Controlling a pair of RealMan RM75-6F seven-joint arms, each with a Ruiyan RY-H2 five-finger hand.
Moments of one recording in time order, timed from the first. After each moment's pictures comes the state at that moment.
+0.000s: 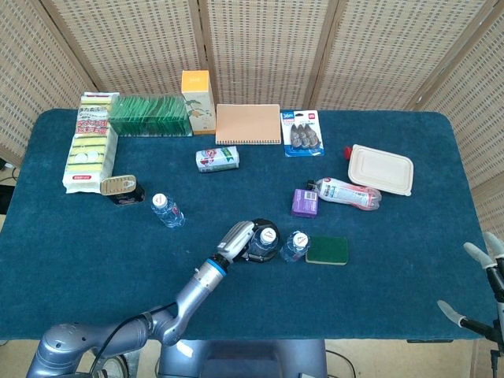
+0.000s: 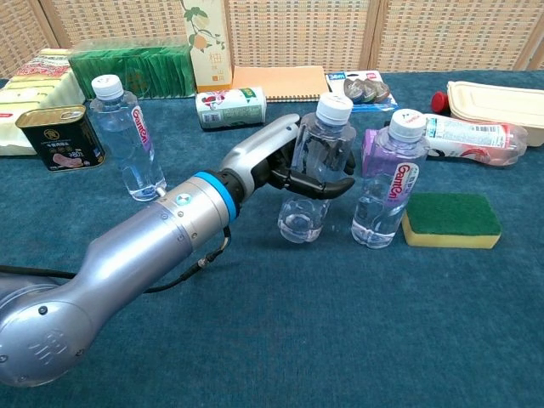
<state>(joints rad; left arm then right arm) -0.85 -2.10 -0.26 -1.01 1.45 0.97 -0.56 -0.08 -0.98 0.03 -1.72 -1.72 1.79 0.31</state>
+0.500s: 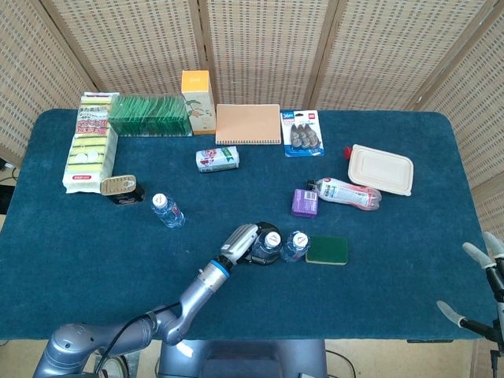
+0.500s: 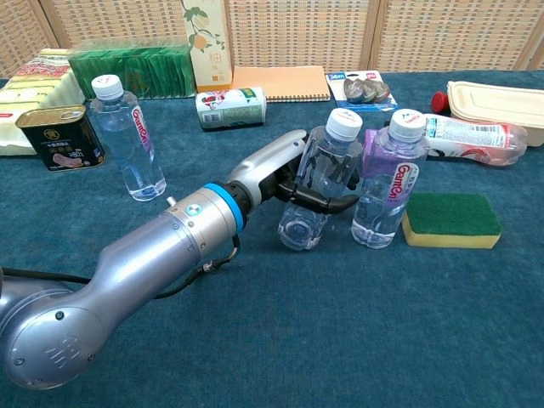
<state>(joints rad) -0.87 -2.14 -0.25 -0.94 1.43 0.95 -0.58 -0.07 -0.97 0.02 -1.72 -1.73 1.79 0.32</state>
